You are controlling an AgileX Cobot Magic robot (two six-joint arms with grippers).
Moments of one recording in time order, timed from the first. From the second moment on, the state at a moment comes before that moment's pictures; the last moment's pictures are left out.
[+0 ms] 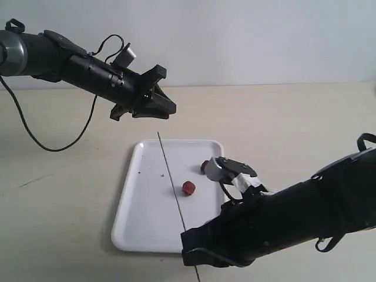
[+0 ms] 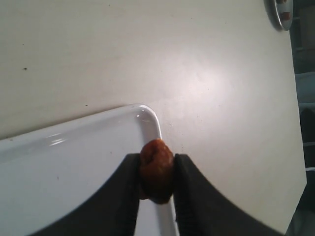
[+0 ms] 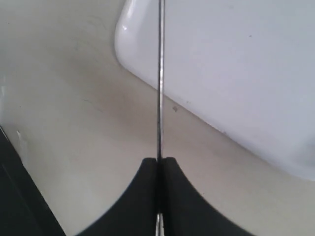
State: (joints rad) left arm -0.28 2.28 -1.72 -1.09 0.94 0.51; right arm 0.45 1.75 -0.58 1.70 0.61 -1.29
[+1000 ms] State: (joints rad) left arm -0.28 2.28 -1.72 -1.08 0.94 0.52; right arm 0.36 1.83 -0.63 1.74 0.69 -1.41
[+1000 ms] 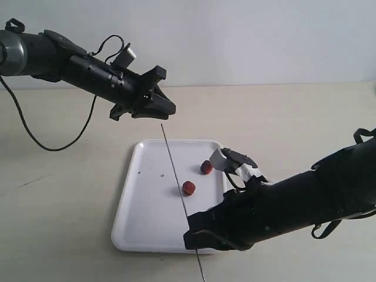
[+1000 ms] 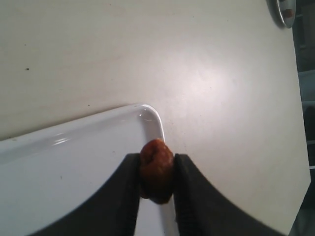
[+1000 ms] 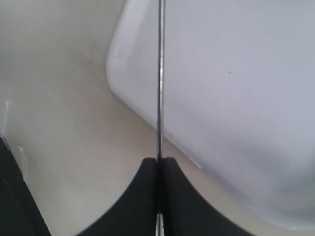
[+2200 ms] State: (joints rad) left arm -0.28 2.28 -1.72 -1.08 0.94 0.52; right arm 0.35 1.90 -0.69 1.74 0.63 -1.41
